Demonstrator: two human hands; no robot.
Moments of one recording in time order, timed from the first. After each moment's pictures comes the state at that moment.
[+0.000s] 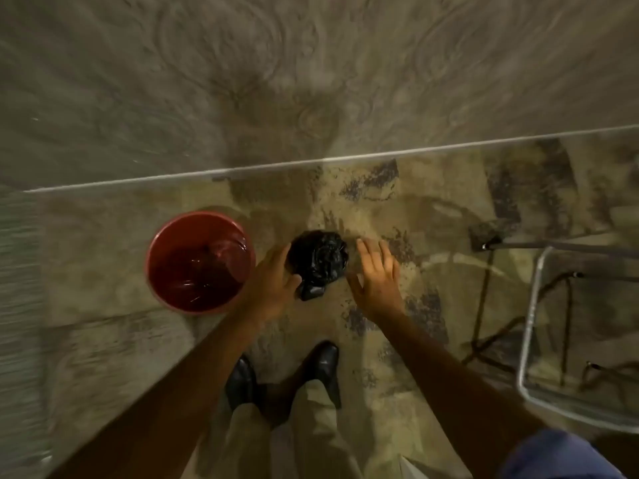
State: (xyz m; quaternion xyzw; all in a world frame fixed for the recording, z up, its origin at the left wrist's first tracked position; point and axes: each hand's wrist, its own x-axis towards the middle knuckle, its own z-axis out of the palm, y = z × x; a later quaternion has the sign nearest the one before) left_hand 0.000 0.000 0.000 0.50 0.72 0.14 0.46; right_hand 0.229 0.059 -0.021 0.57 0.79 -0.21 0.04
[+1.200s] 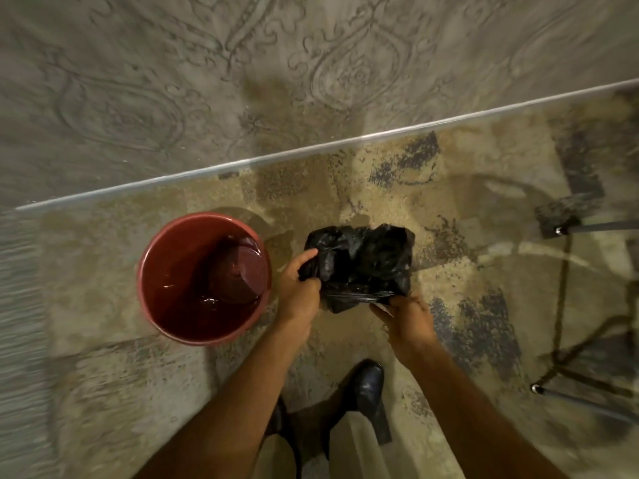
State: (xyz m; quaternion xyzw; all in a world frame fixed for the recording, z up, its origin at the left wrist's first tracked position) left_hand 0.026 0.026 -0.188 0.07 0.70 0.43 0.56; right_hand 0.216 0.030 -0.204 0.67 0.07 -0.66 -0.34
